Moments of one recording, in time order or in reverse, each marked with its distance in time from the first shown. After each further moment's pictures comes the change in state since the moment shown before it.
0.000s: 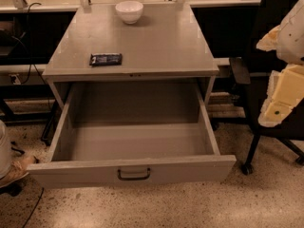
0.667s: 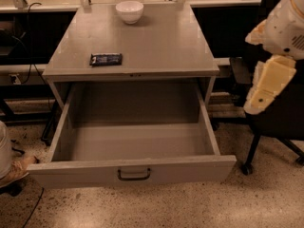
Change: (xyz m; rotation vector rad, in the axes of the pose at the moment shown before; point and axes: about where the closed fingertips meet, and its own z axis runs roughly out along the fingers) arm -0.015 -0.025 0.012 0.011 -0.054 0.007
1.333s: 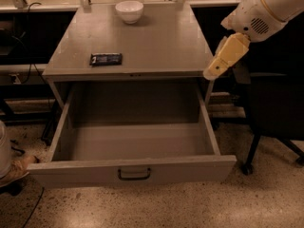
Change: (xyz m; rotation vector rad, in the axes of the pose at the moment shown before) arm -0.065 -0.077 0.042 0.029 -0.273 0.134
